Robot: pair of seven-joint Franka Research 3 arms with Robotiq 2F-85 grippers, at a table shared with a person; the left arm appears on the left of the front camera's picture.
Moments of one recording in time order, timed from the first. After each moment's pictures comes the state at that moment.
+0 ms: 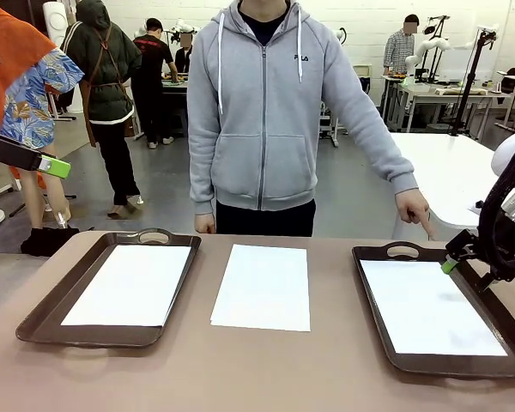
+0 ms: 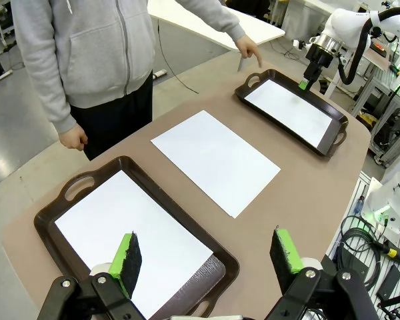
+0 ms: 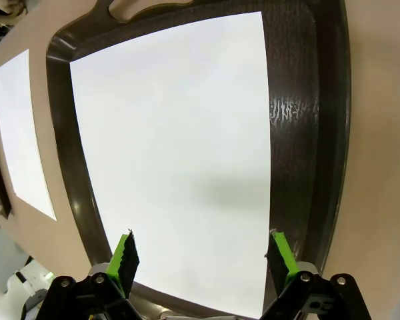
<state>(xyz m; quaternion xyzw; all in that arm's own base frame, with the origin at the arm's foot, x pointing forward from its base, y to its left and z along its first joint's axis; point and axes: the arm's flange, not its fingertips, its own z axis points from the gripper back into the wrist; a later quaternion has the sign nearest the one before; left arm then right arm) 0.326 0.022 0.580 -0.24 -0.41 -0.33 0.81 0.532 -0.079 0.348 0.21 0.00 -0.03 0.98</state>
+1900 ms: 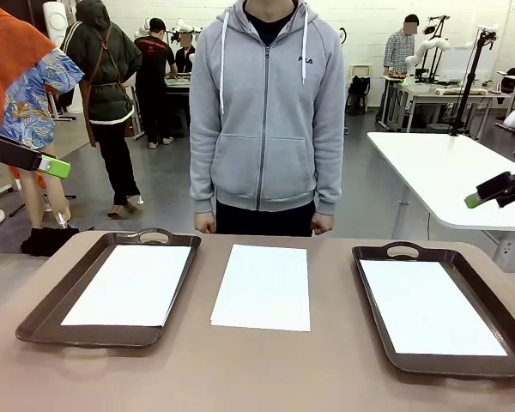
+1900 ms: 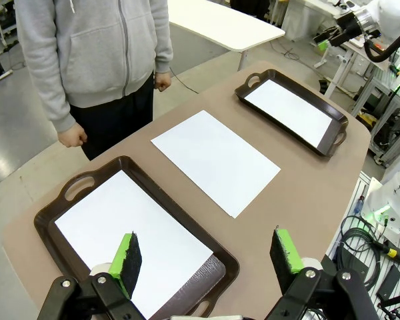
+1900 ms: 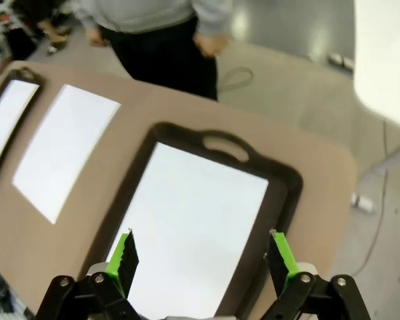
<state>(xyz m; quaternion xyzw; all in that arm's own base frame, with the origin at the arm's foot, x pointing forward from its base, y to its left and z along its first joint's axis) 0.327 0.022 0.580 -0.24 -0.41 -0.33 0.81 0.467 -0.077 0.512 0.15 -0.32 0.19 0.92</state>
